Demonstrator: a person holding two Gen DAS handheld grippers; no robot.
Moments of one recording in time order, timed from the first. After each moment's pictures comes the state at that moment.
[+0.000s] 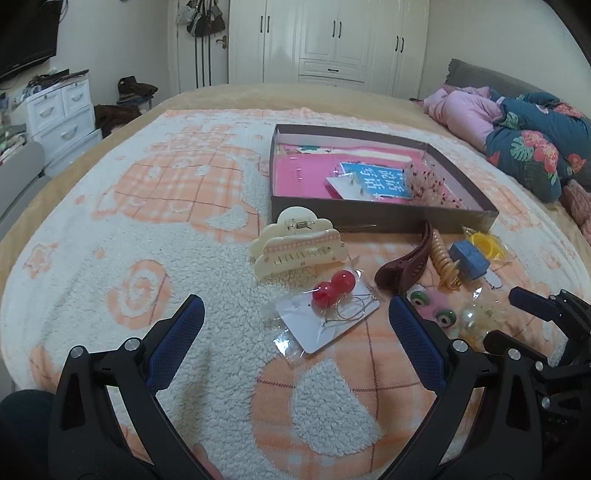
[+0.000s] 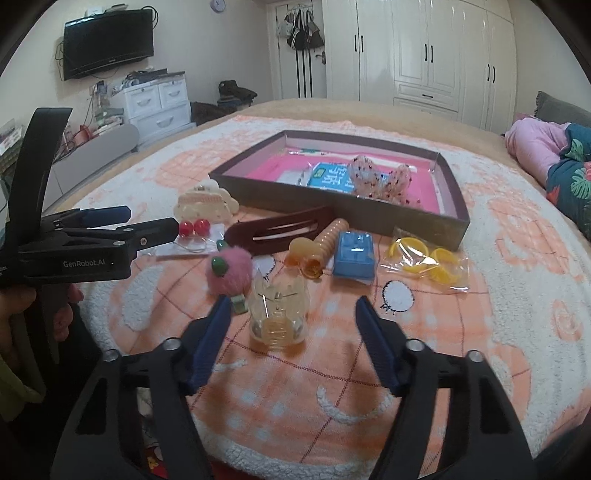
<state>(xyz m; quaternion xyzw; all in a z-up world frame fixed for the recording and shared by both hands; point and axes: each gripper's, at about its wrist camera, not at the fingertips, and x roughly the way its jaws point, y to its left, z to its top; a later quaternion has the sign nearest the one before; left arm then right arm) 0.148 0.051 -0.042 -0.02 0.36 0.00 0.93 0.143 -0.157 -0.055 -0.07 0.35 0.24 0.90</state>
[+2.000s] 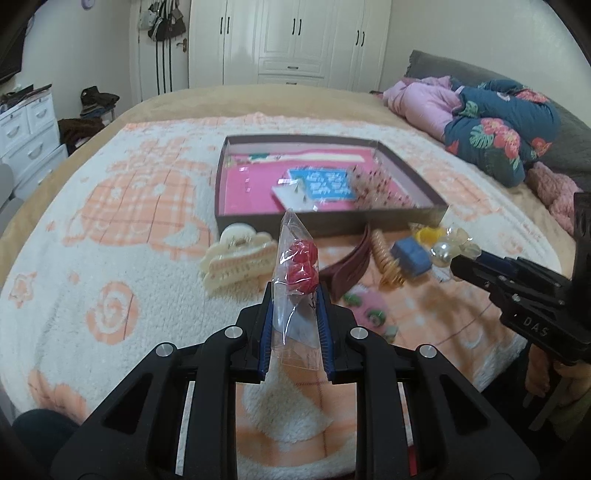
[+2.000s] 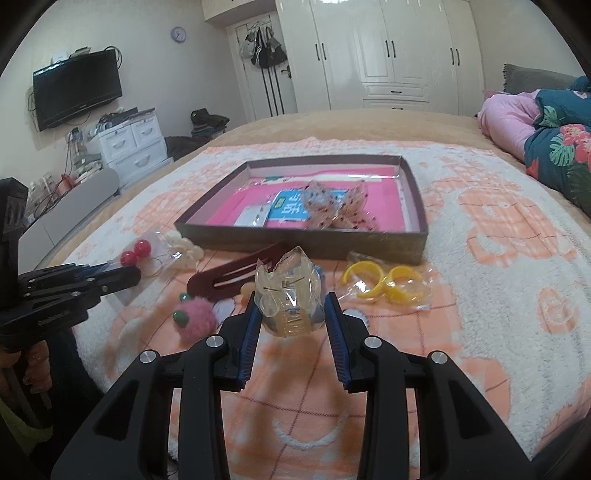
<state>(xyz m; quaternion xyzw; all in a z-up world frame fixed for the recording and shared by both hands) 0.147 0.024 -0.014 -0.01 0.36 -0.08 0.93 0.167 -0.196 -0.032 0.01 0.33 0.21 0.92</state>
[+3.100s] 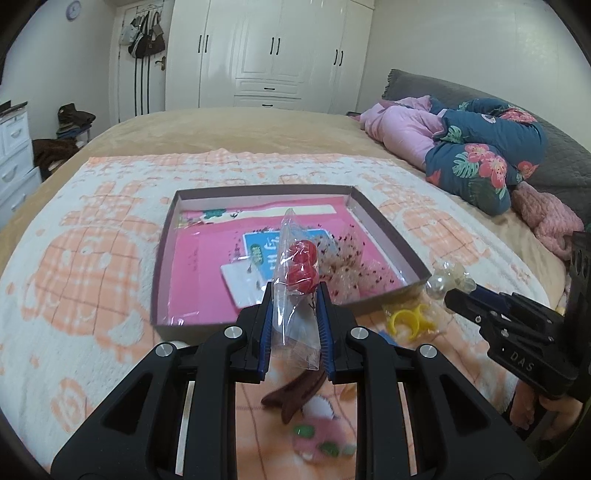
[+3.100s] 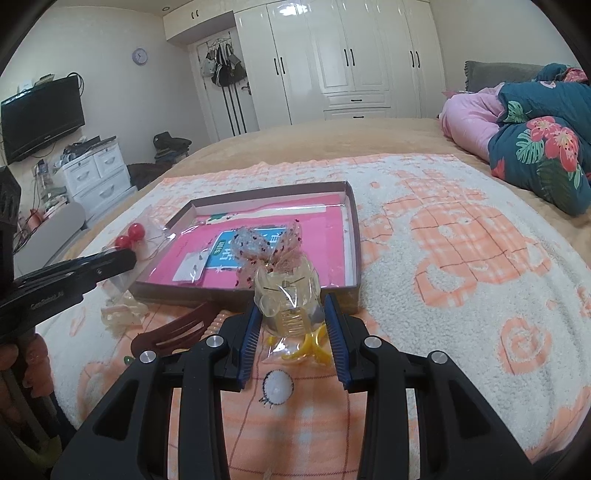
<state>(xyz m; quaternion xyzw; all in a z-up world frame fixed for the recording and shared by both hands) 0.222 -0.011 0.009 -0.02 0.32 -0.13 0.94 0.214 -0.232 -0.014 0.04 0.31 0.14 0.94</state>
